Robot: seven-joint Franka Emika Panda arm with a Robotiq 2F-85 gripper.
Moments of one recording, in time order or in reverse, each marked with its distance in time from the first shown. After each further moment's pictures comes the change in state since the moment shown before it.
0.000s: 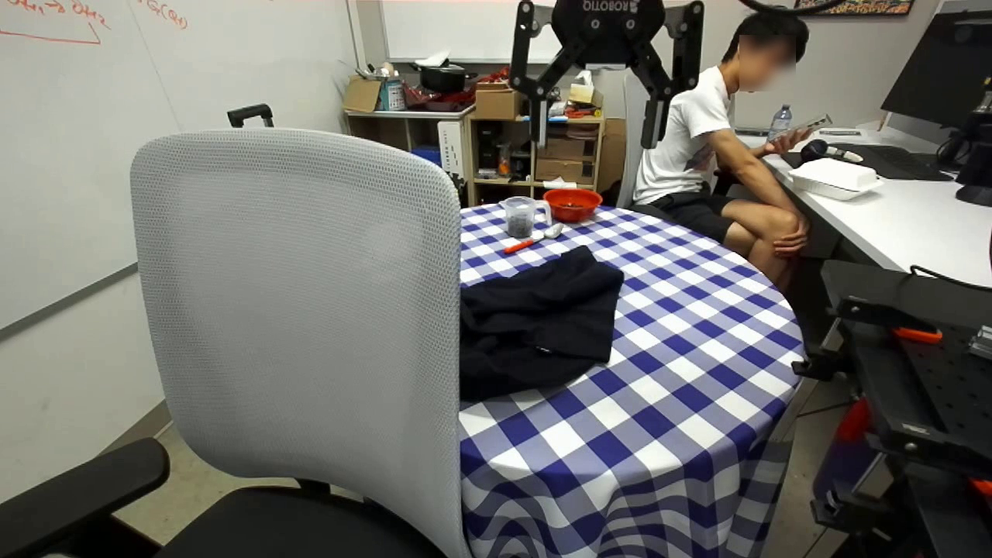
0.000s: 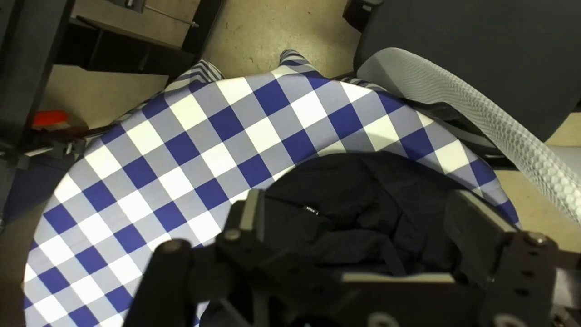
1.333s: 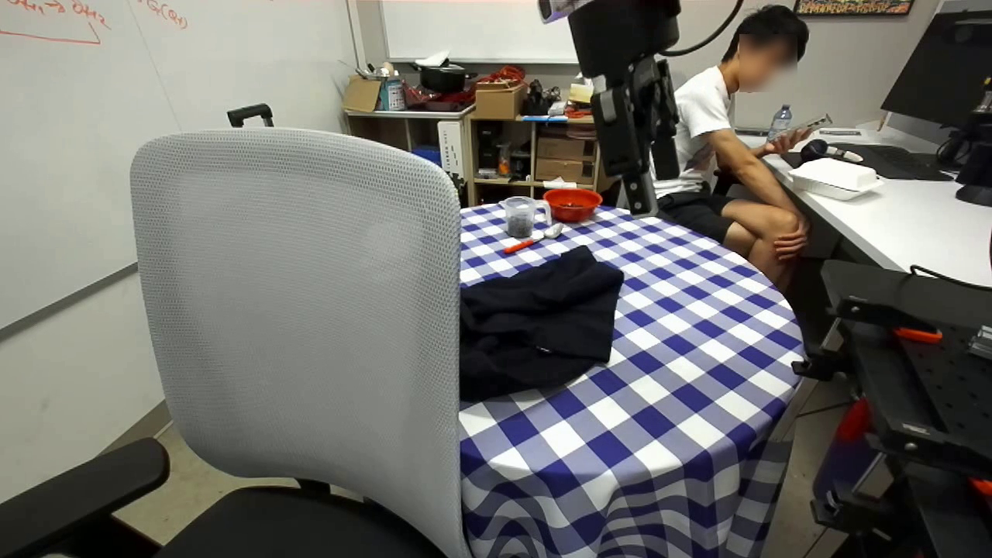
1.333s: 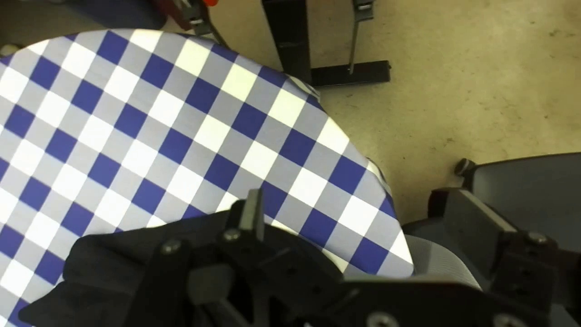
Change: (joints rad) arm 0.041 0.153 -0.031 0.102 -0.174 -0.285 -0.874
